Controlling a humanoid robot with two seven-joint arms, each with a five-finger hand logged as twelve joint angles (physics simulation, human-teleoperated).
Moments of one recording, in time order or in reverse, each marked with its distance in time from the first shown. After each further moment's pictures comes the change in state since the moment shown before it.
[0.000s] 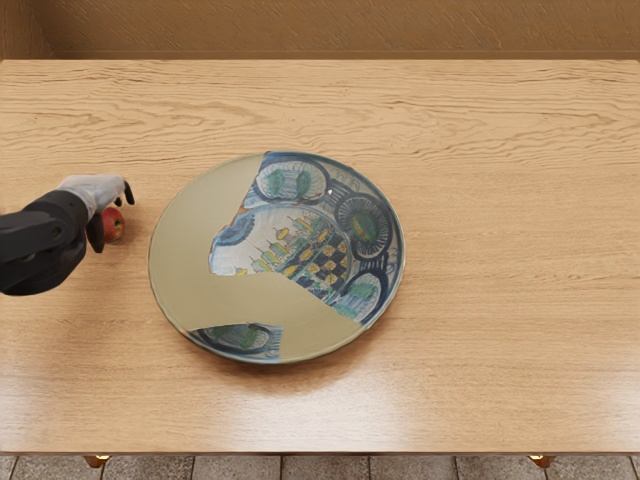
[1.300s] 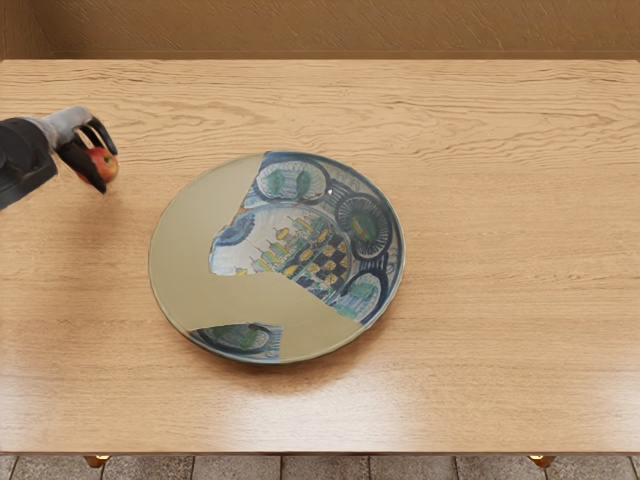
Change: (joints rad) left arm -0.128 0.080 -0.153 0.023 -0.406 0.035 0.000; right arm 0.000 0.000 0.000 0.002 0.000 0.000 0.000
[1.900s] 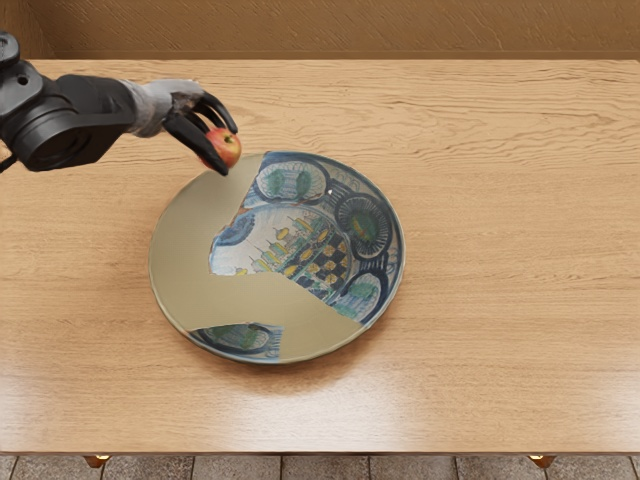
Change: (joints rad) left arm -0.084 -0.148 -0.142 -0.039 -0.351 -0.126 0.000; right arm 0.000 0.000 0.001 0.000 0.000 0.000 0.000
